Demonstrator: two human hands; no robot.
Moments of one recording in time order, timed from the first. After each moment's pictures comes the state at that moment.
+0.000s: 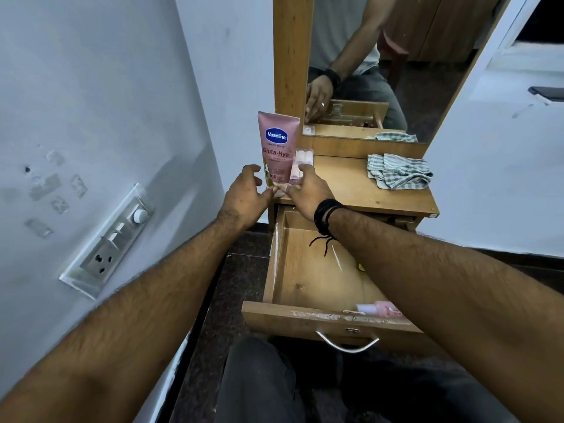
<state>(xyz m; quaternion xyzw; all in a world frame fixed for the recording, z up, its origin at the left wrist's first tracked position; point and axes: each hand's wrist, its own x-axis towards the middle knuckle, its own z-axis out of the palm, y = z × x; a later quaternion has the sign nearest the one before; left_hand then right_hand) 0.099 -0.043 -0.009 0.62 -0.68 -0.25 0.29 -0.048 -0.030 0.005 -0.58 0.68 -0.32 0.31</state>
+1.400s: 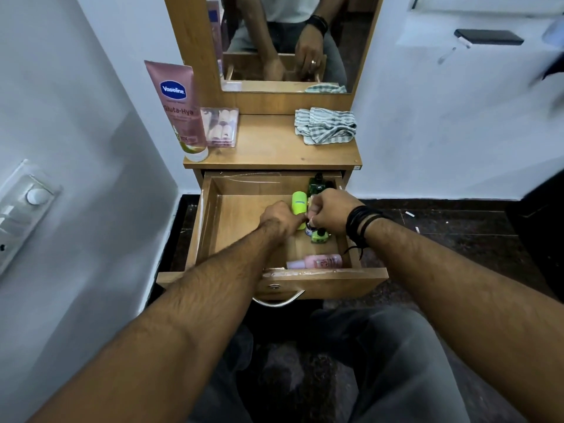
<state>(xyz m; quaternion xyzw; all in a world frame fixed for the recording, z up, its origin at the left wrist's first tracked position) -0.099 0.021 -0.111 0.64 -0.67 -0.37 0.05 -0.222 0.075 -0.033 -0.63 0.74 -0.03 0.25</state>
